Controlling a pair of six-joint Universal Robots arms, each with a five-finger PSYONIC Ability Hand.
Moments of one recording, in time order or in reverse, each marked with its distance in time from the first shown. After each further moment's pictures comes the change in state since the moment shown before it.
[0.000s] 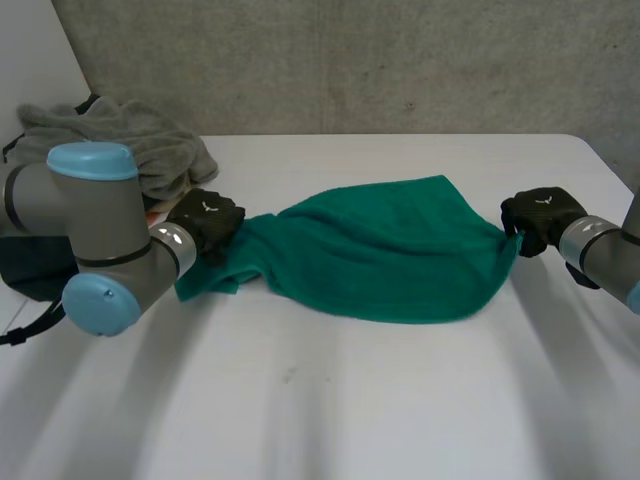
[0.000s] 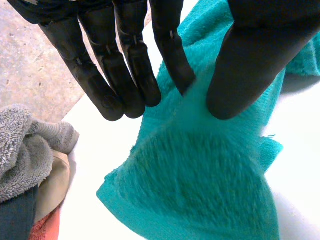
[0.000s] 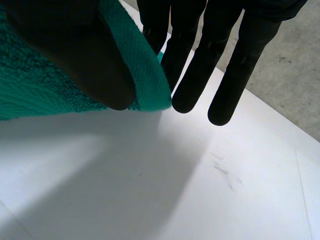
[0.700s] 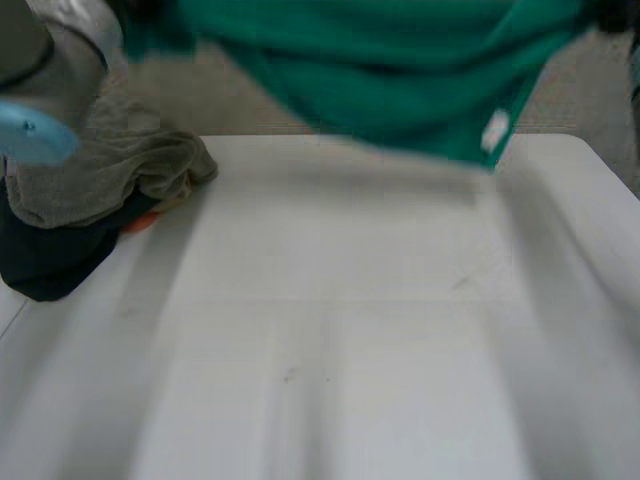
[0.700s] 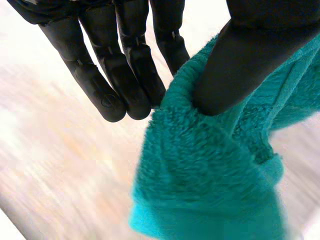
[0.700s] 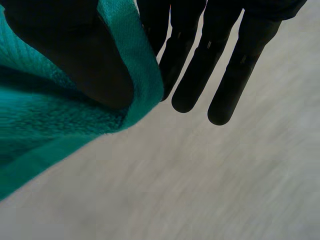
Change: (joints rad) left arm 0.051 0.020 0.759 -0.011 -0.021 -0.145; right arm 0.050 -0.152 -0.300 -0.463 0.240 0.235; left_hand 0.231 0.276 0.263 0.277 0.229; right_hand 0.000 0.000 0.000 0.000 -0.009
